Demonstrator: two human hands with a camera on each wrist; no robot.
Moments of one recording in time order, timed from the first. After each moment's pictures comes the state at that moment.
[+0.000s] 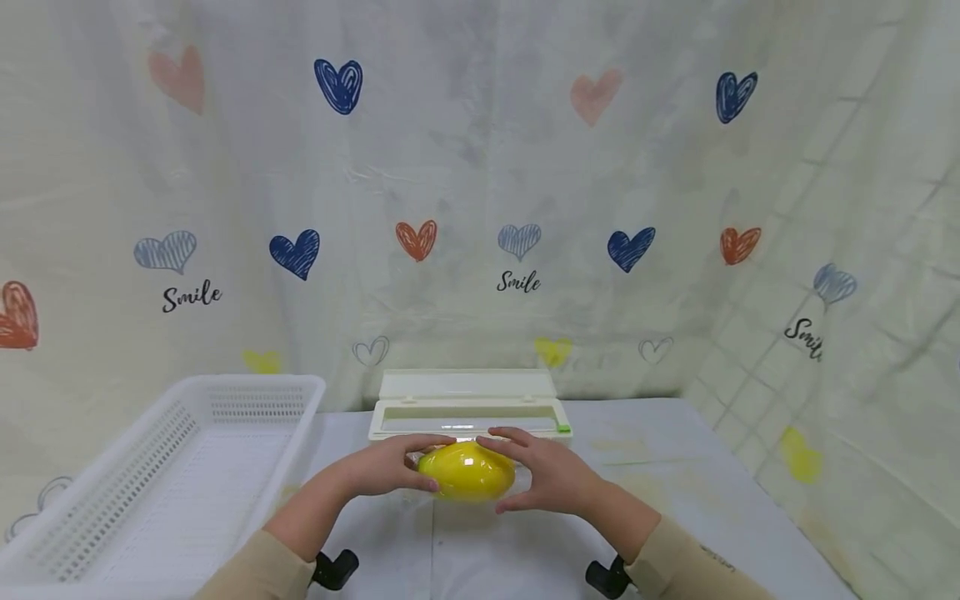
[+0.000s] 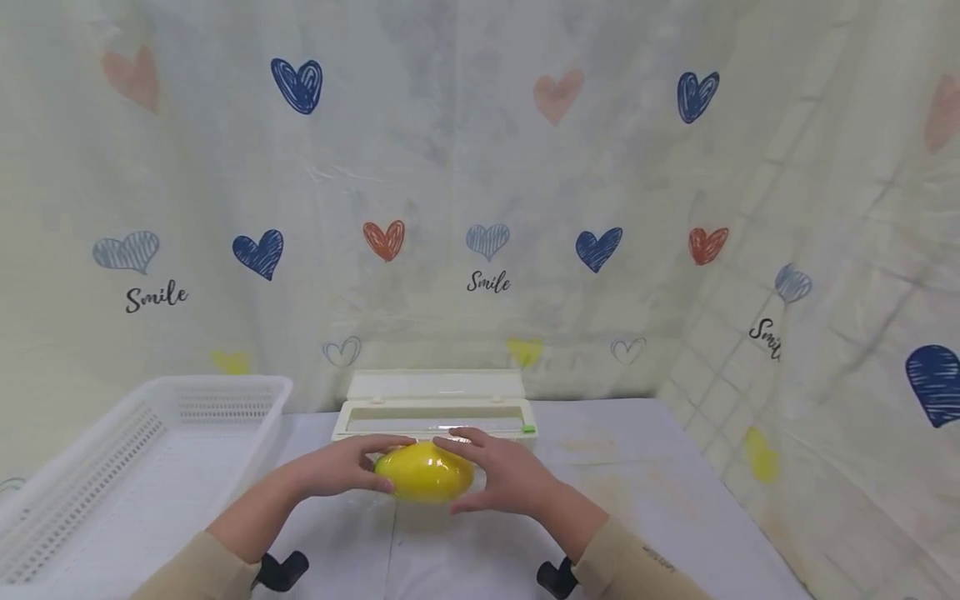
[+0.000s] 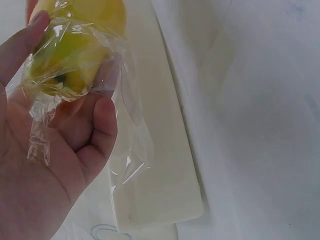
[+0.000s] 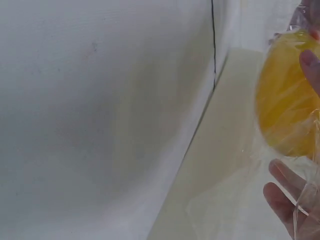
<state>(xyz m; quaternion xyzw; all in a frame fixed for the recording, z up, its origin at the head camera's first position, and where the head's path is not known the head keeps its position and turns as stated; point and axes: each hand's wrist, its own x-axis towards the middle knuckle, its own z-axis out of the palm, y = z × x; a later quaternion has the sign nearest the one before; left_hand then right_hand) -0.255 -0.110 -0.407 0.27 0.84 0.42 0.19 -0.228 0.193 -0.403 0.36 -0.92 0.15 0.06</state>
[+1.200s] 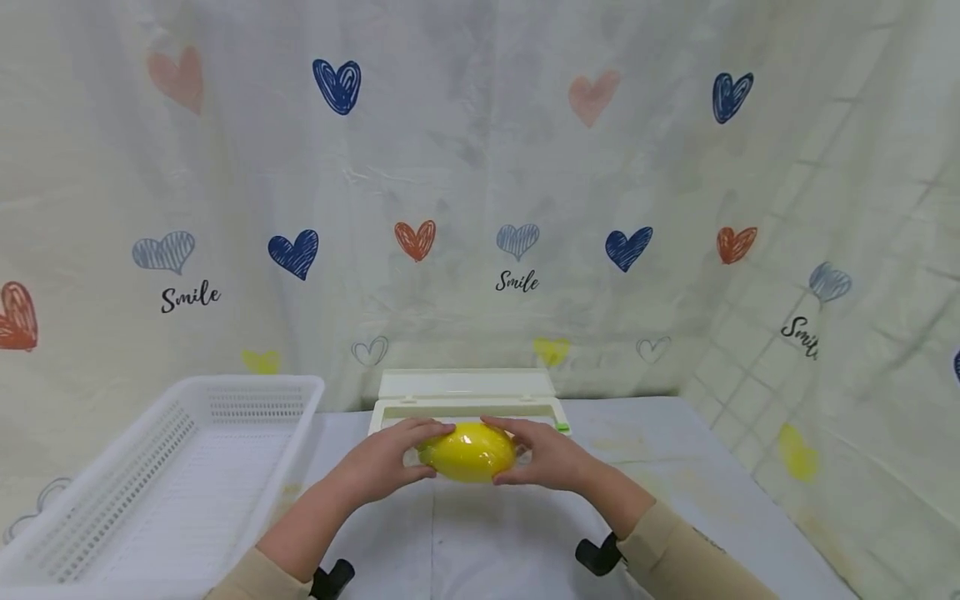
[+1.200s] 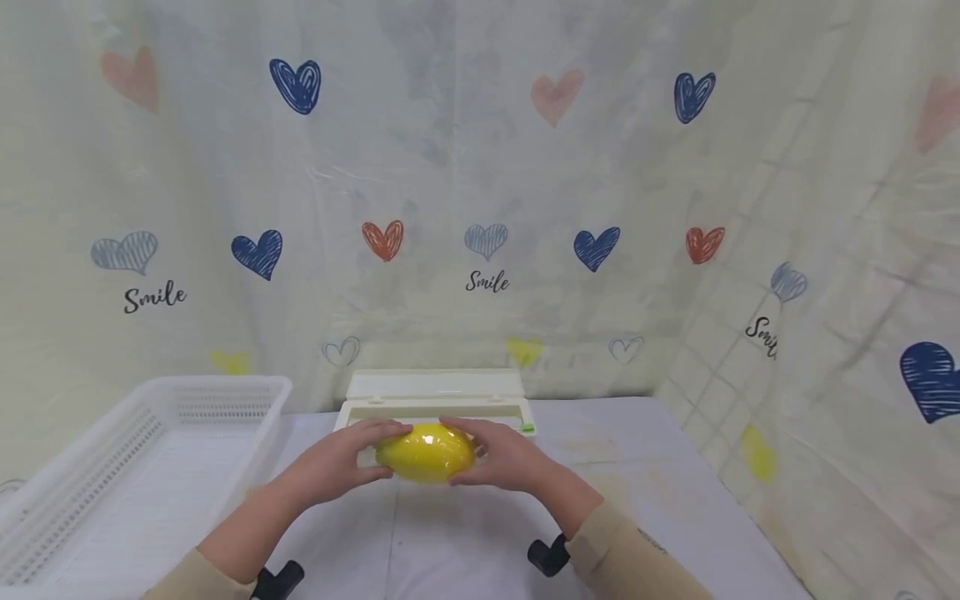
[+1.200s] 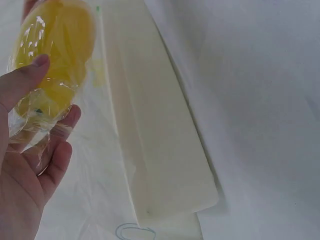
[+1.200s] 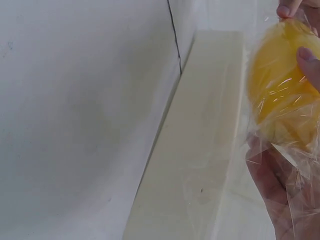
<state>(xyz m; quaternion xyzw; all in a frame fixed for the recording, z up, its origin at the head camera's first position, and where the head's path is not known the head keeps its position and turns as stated) -0.240 -0.106 -0.398 0.33 0.91 0.24 -0.07 -0.247 0.194 -0.394 0.31 -0.89 0.33 -0.04</state>
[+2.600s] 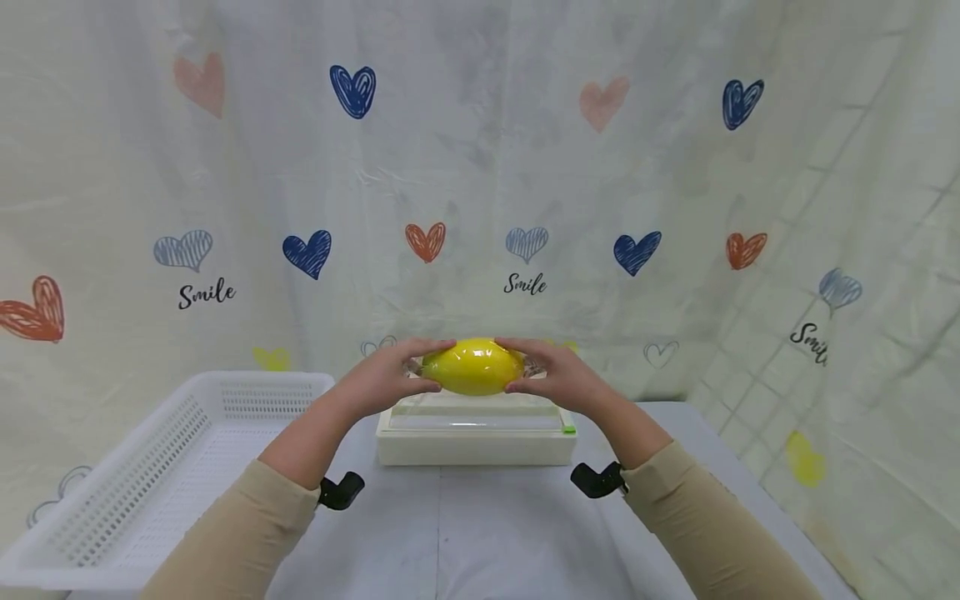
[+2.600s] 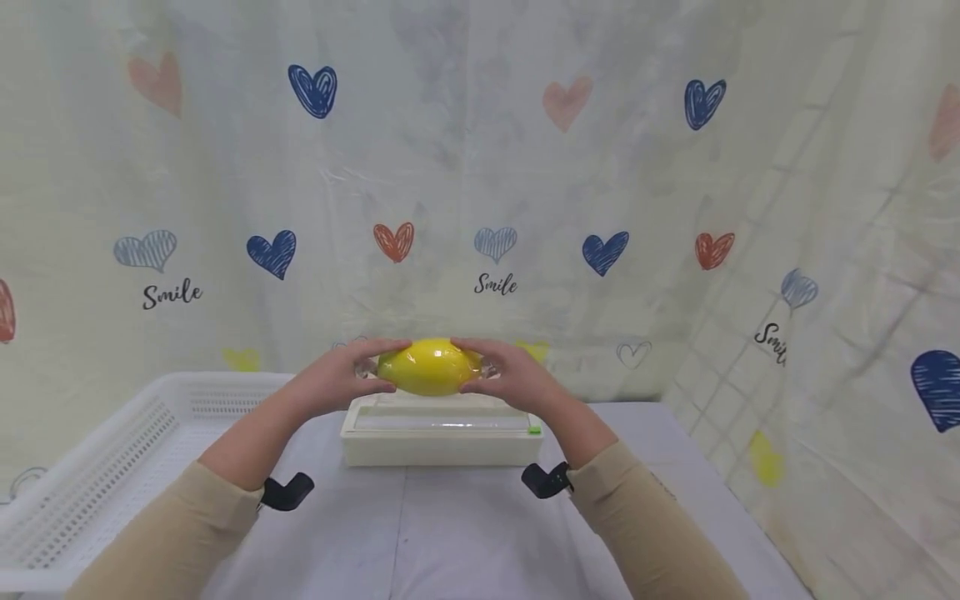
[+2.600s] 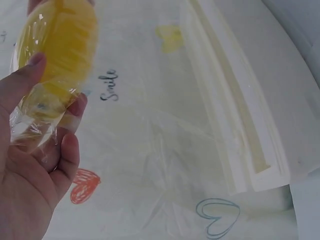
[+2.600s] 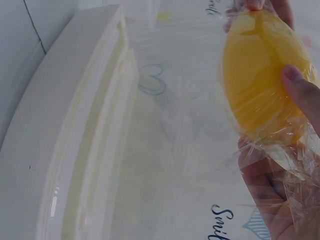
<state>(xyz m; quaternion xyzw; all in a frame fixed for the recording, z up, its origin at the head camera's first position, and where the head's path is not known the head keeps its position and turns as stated) -0.271 -0.111 -0.293 0.30 0.89 0.35 -0.04 -0.277 0.193 -0.295 0.33 -0.88 0.33 0.08</state>
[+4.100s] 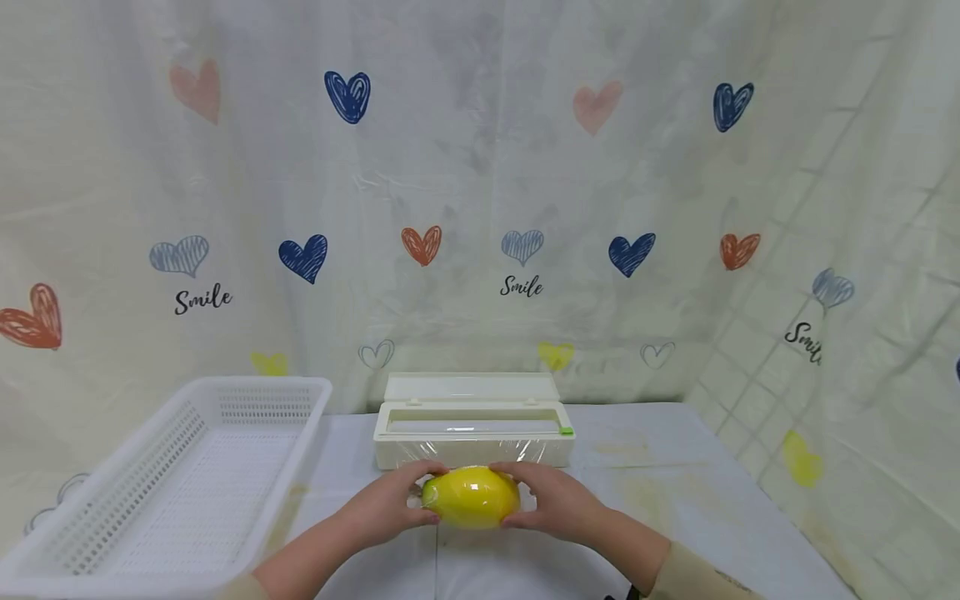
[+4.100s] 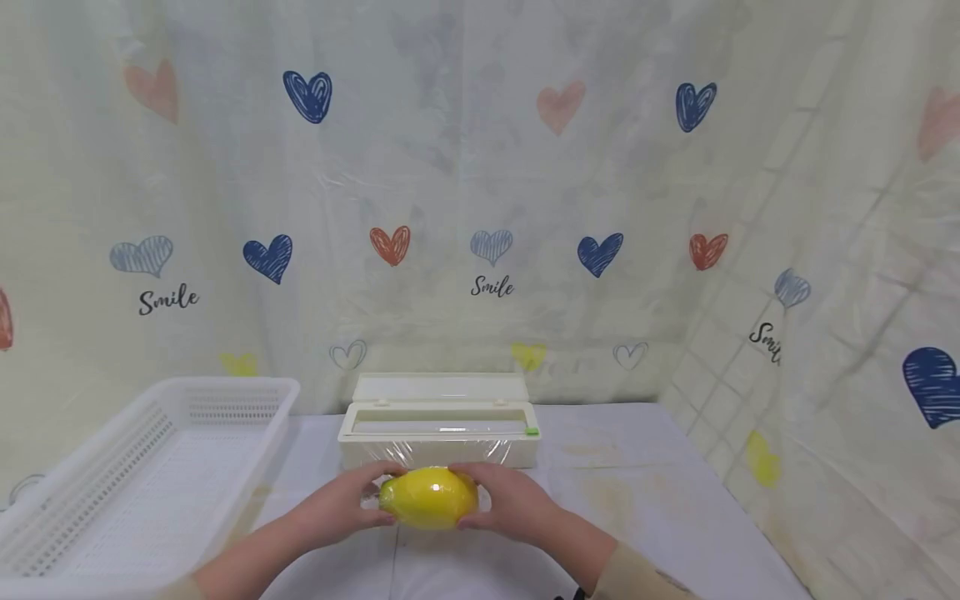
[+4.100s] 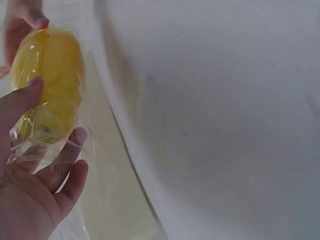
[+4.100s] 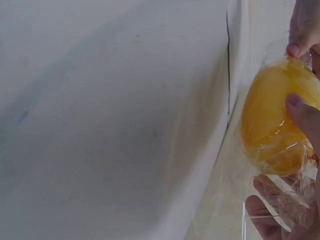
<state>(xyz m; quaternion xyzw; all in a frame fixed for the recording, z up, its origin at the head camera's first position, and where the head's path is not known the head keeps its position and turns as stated) -0.210 -0.101 -0.433 0.26 0.90 0.35 0.05 -0.206 0.191 -0.421 0.28 -0.93 0.23 -0.02</state>
